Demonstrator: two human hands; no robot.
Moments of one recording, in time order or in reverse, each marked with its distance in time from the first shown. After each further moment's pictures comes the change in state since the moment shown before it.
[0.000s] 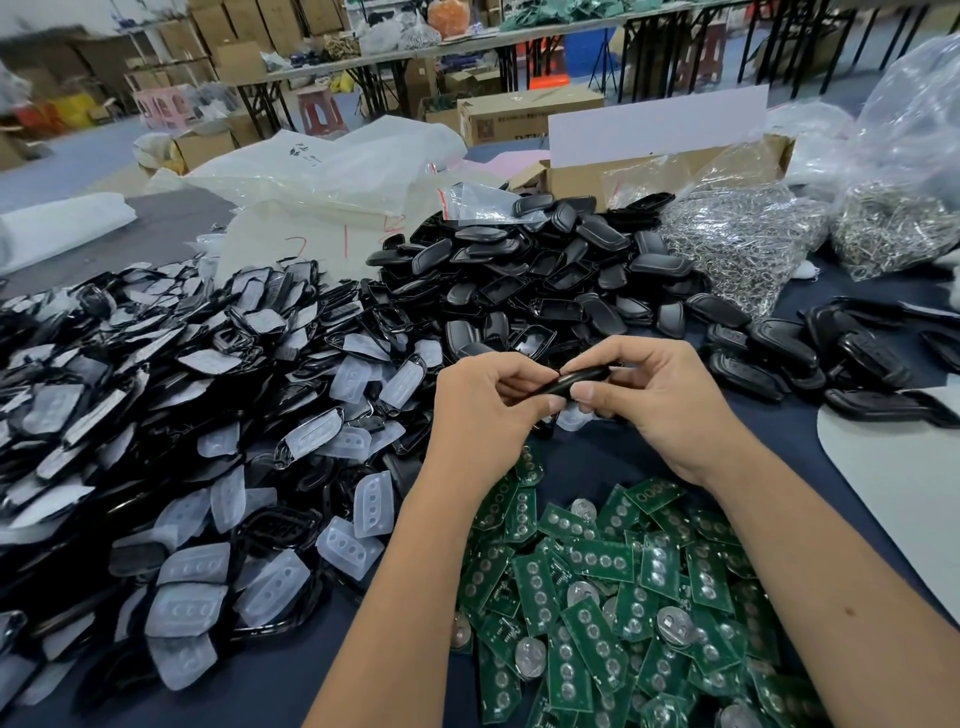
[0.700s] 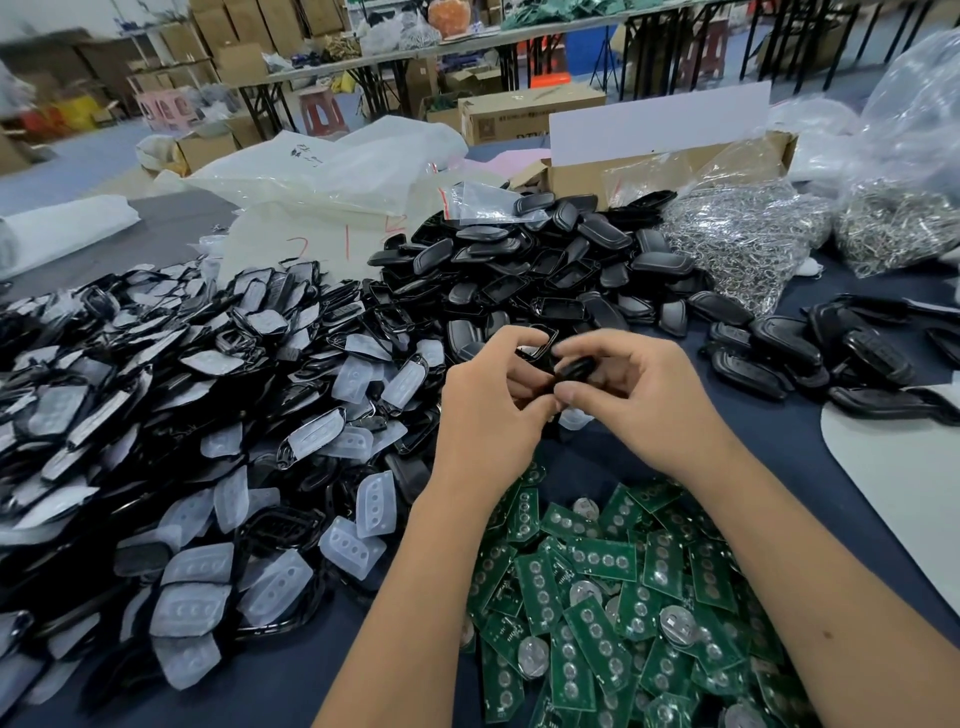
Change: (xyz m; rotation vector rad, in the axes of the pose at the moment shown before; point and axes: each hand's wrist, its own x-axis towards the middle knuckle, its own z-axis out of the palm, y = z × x) left_hand -0.001 -0.005 0.006 0.063 0.070 0.083; right_hand 0.002 0.001 0.010 -0.372 0.038 -0.168
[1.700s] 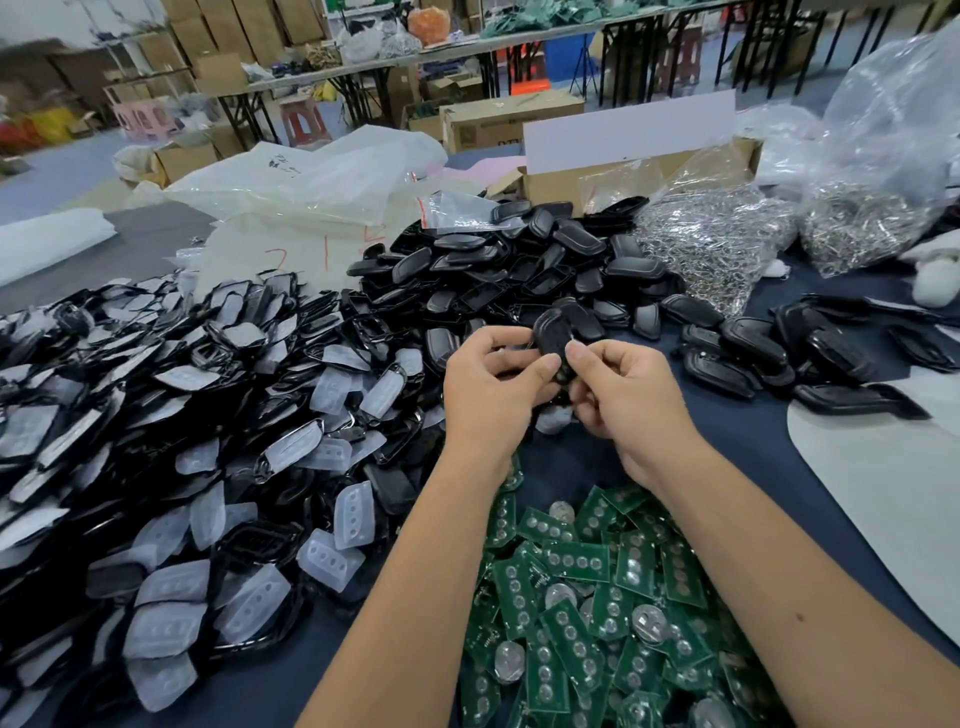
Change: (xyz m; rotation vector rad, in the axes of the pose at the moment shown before) left_hand 0.014 0.021 0.026 -0.538 0.074 -0.350; right_hand 0.002 -0.008 0.011 0.406 0.263 0.430
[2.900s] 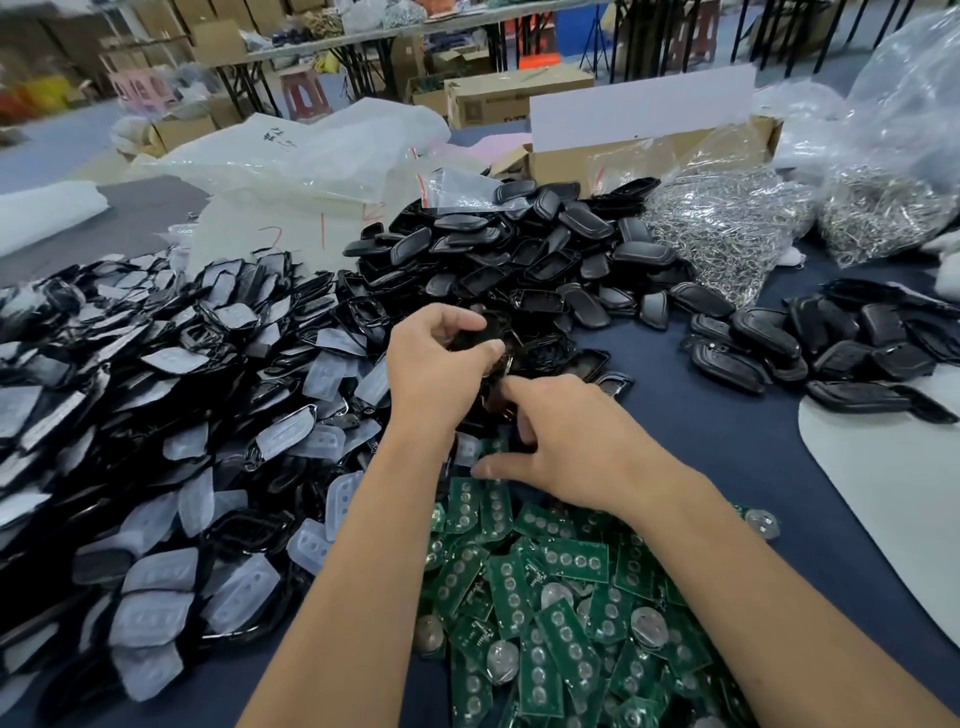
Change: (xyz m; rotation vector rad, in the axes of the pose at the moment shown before) left_hand 0.028 0.005 -0.034 0.380 0.210 0.083; right_hand -0.021 -0.012 0.022 -1.237 -0.466 -0.404
